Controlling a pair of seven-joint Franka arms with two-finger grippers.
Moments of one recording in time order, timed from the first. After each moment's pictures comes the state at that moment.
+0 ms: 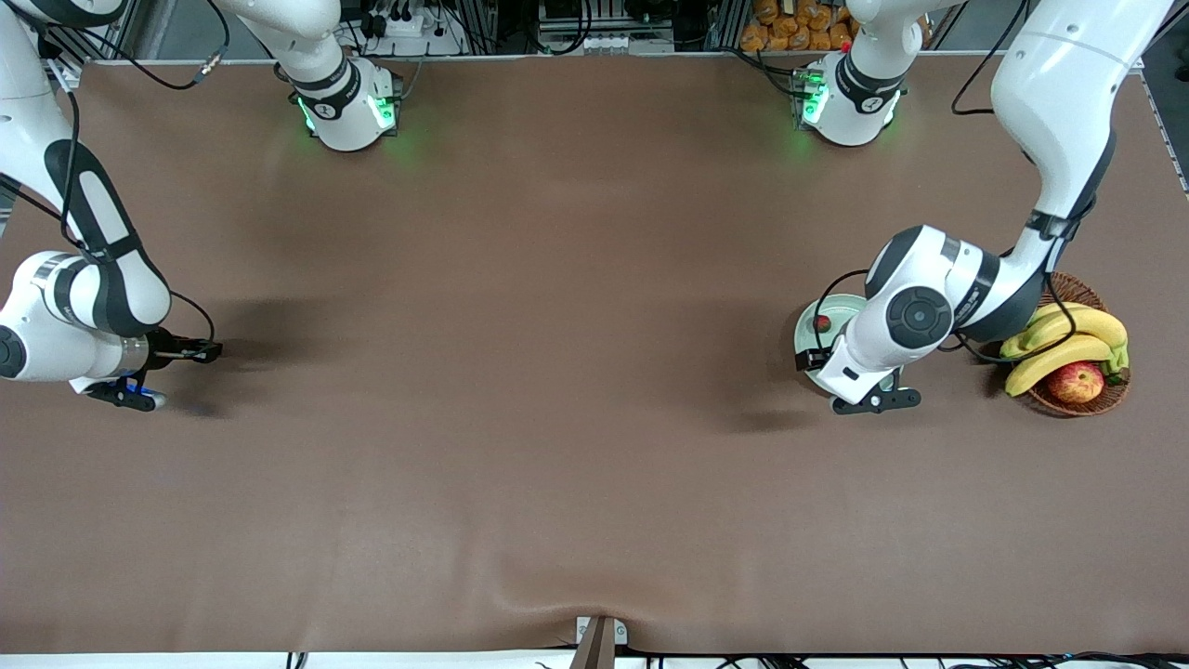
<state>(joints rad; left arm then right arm) 0.32 0.50 -0.64 -1.91 0.44 2.14 -0.63 -0.57 0.63 0.22 -1.85 -0.22 2.10 0.01</state>
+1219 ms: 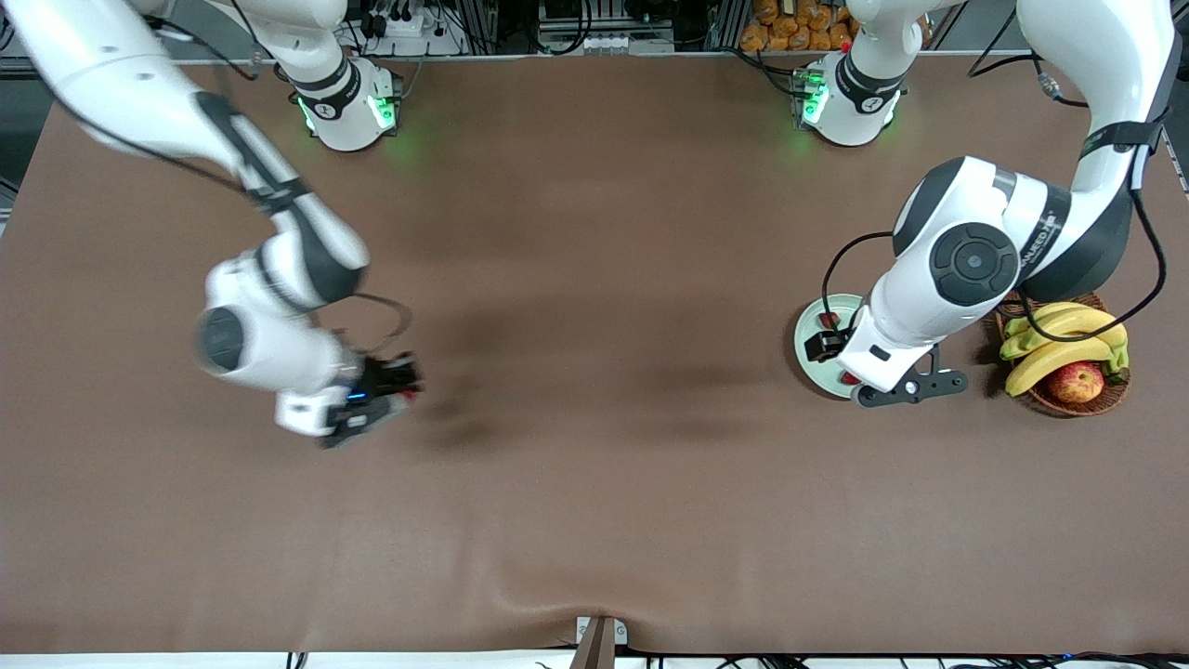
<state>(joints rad) 0.32 0.42 -0.74 -1.64 0.34 1.82 -0.65 -0.20 0.62 0.63 -1.76 -0.11 2.33 -0.12</state>
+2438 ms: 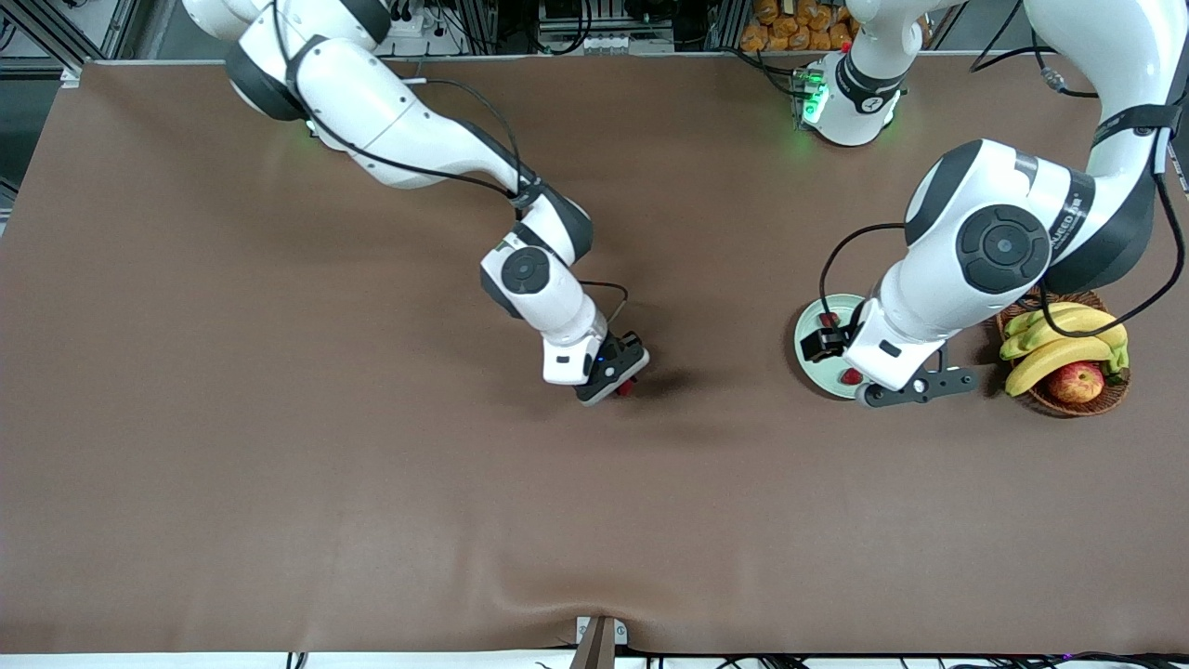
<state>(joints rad) 0.30 0.42 -0.75 -1.57 0.28 1.80 -0.65 0.55 0.95 0.25 -1.41 -0.11 2.75 0.17</state>
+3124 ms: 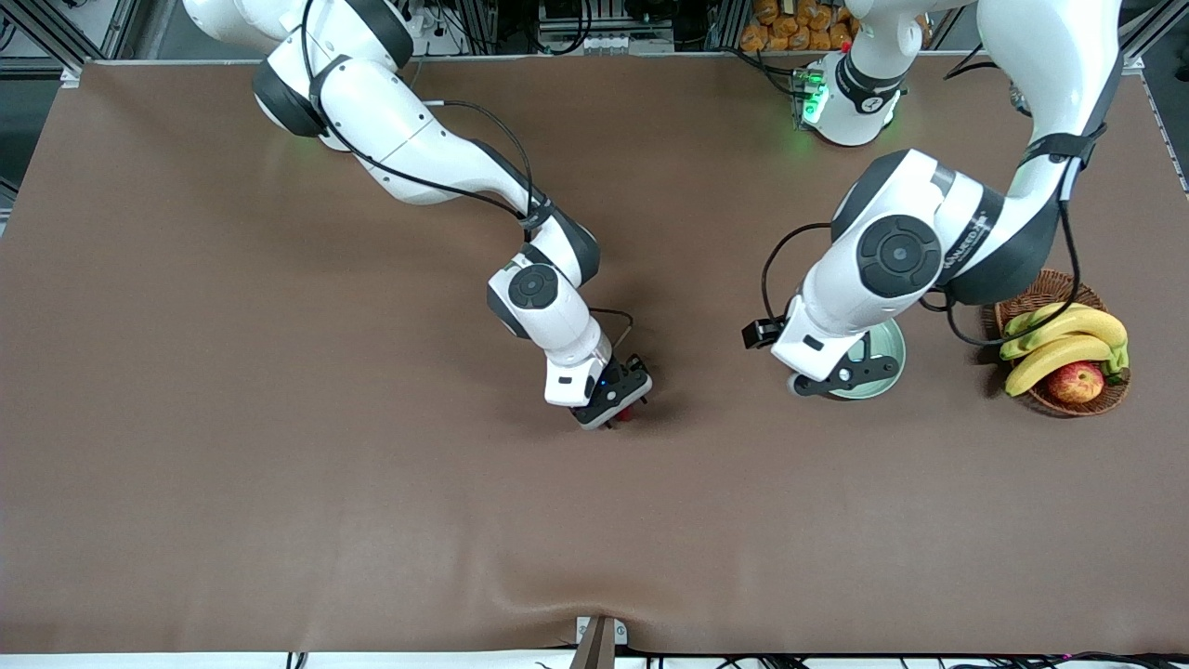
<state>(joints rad) 0.19 0.48 -0.75 -1.58 0.28 1.79 -0.81 0.57 1.02 0.18 -1.26 -0.11 2.75 0.18</state>
